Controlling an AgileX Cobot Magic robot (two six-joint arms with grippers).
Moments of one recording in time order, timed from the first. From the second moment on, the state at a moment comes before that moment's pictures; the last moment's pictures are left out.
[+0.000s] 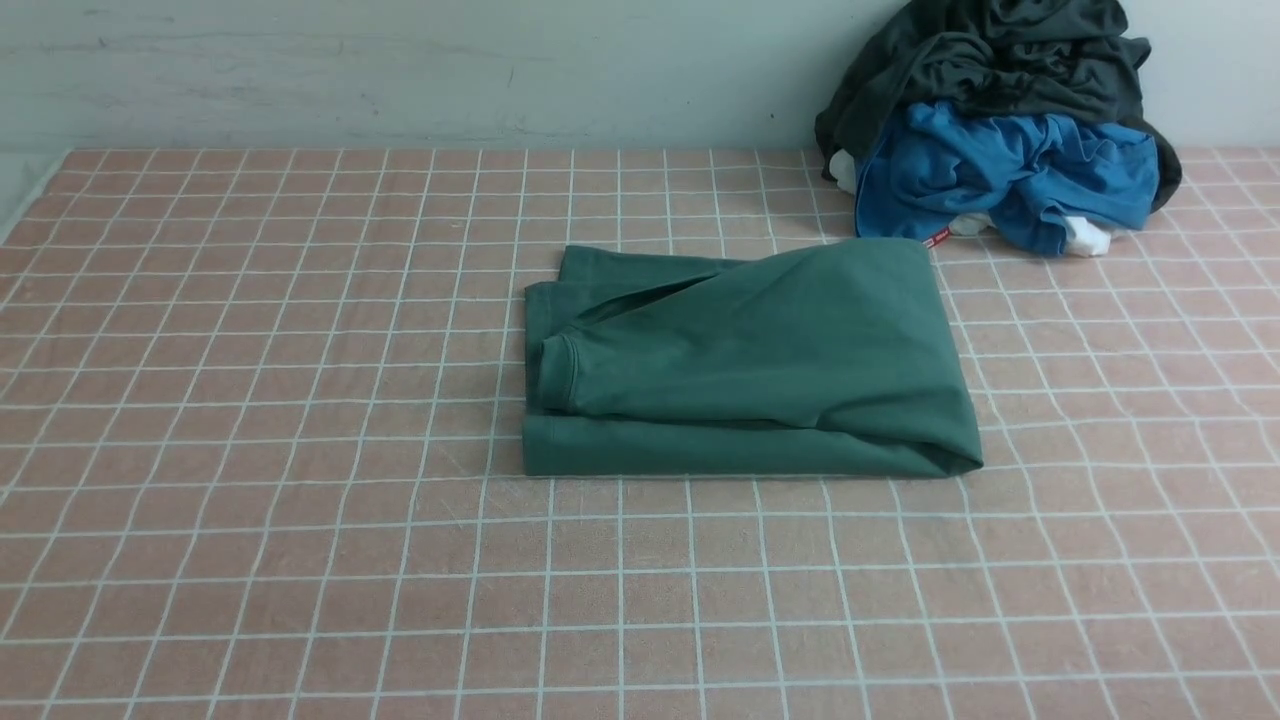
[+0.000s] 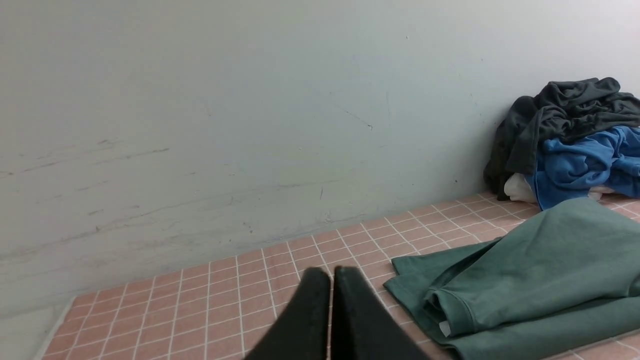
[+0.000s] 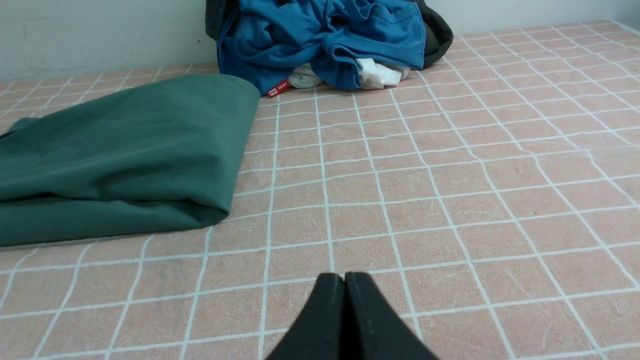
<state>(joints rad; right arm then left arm) -0.07 -0.01 0.02 0.05 0.38 0.10 -0.13 0.04 -0.32 -0.26 0.29 0.40</state>
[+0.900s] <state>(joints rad) -0.07 -0.01 0.02 0.05 0.38 0.10 -0.10 -0.01 -0.24 -0.23 0.25 0.40</state>
